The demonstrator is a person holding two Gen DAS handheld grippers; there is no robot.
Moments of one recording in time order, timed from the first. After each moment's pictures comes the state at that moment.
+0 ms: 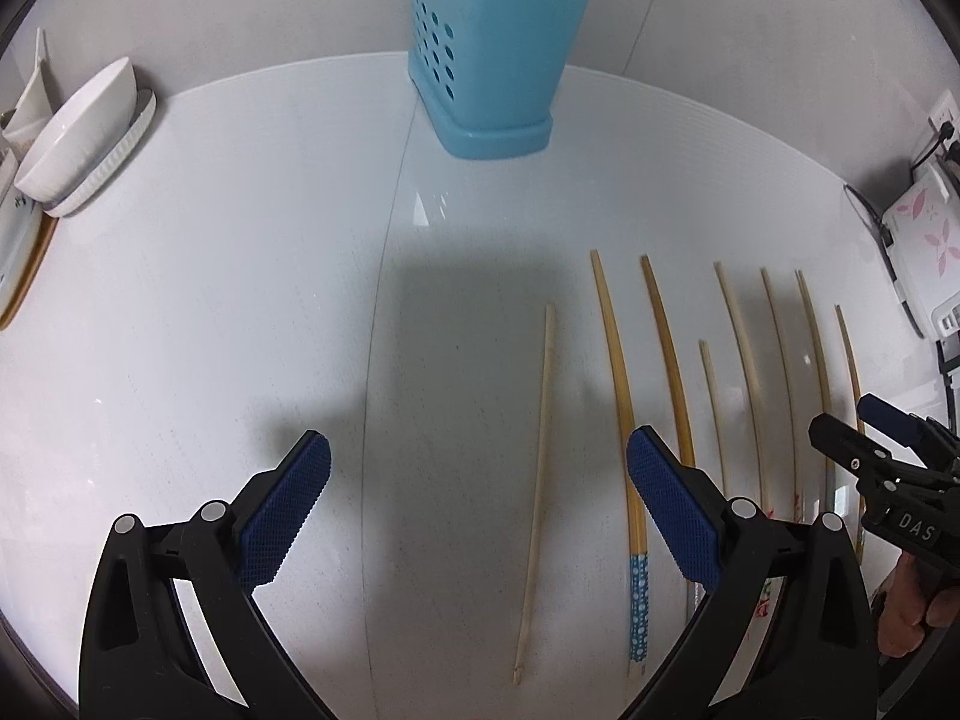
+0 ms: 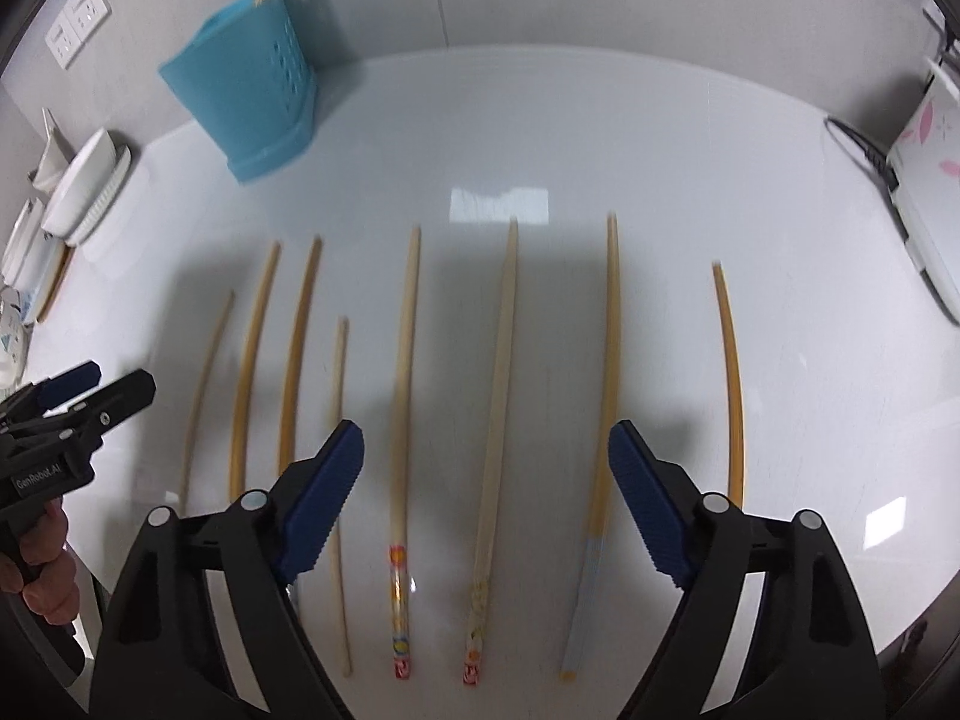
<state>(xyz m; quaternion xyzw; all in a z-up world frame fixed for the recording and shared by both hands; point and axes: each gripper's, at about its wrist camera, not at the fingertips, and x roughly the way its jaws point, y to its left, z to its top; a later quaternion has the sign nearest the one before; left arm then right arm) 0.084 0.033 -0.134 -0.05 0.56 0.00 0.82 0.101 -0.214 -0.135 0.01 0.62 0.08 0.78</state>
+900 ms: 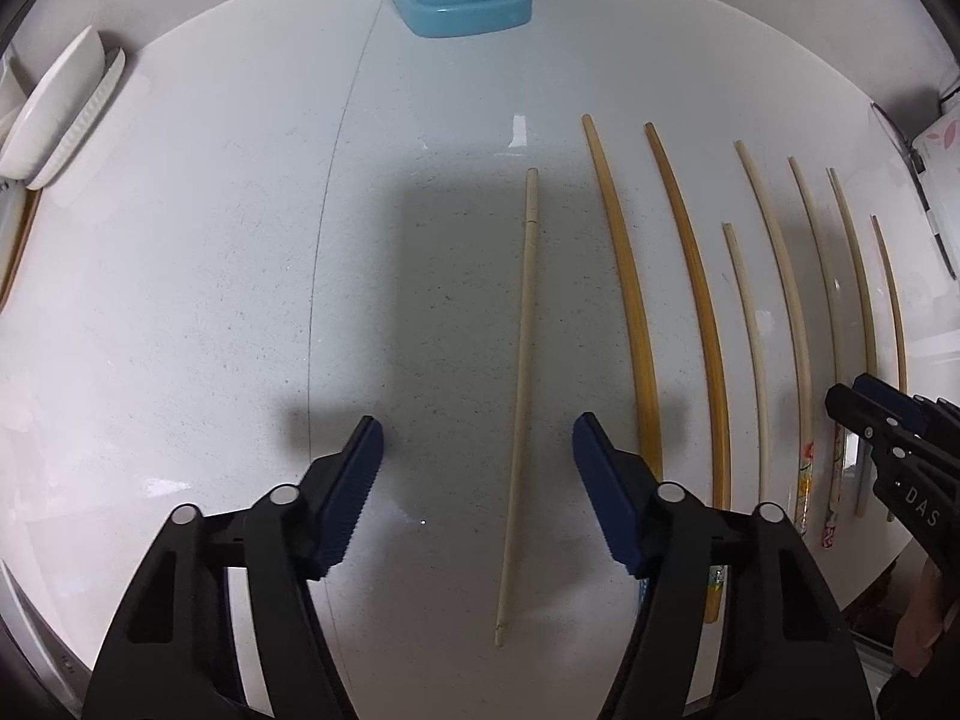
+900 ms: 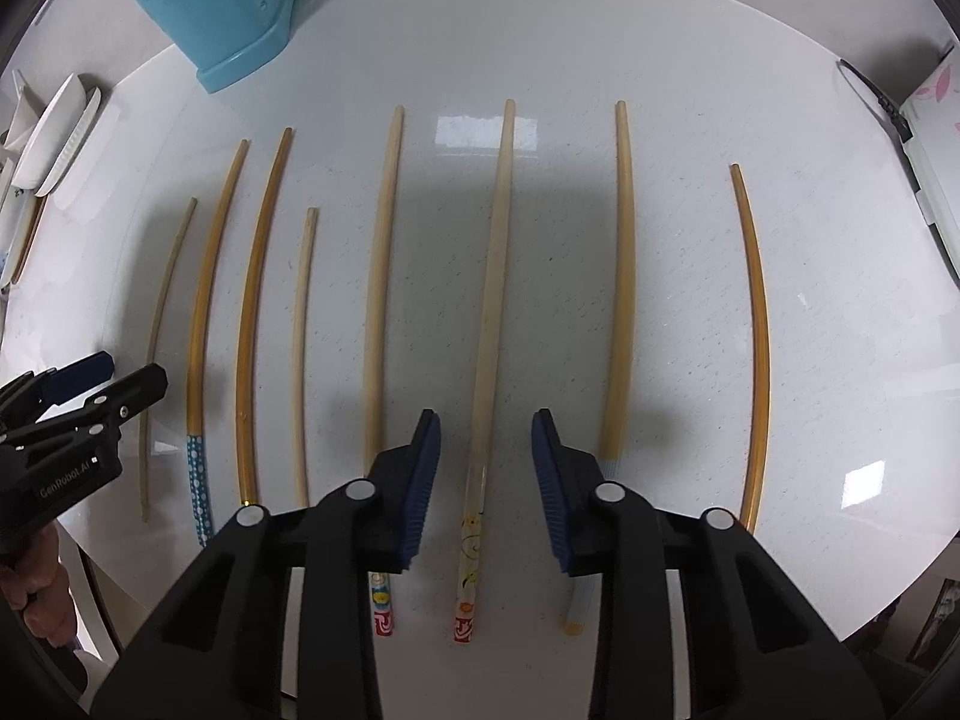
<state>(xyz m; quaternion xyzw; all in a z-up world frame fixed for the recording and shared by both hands) 0.083 0.008 -0.173 -0.01 0.65 0.01 0.76 0.097 -0.211 -0.165 -0.01 0.68 0.06 0.73</state>
